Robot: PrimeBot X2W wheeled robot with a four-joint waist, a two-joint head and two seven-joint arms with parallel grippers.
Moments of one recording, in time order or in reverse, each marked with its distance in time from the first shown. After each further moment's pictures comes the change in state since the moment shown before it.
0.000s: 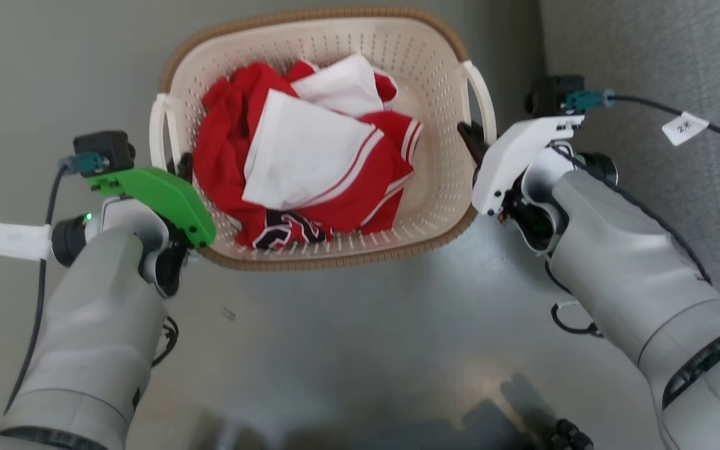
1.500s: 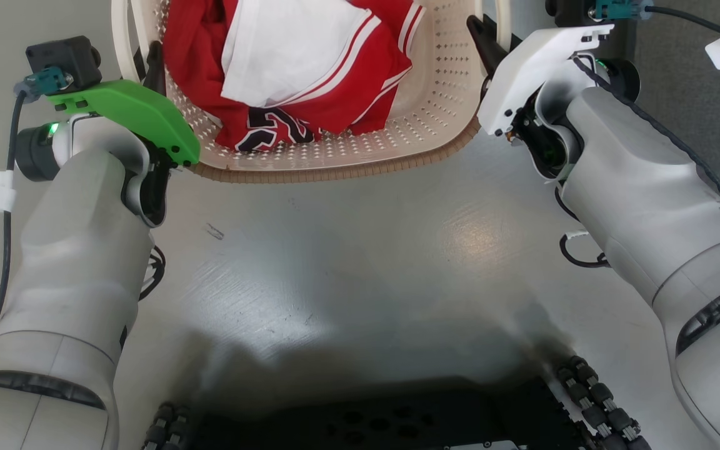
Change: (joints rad) left arm -0.186 -0.002 0.006 0.021 0.042 0.003 -0.147; right arm -0.189 -0.013 0.031 0.015 0.001 0.003 -0.084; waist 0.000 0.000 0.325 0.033
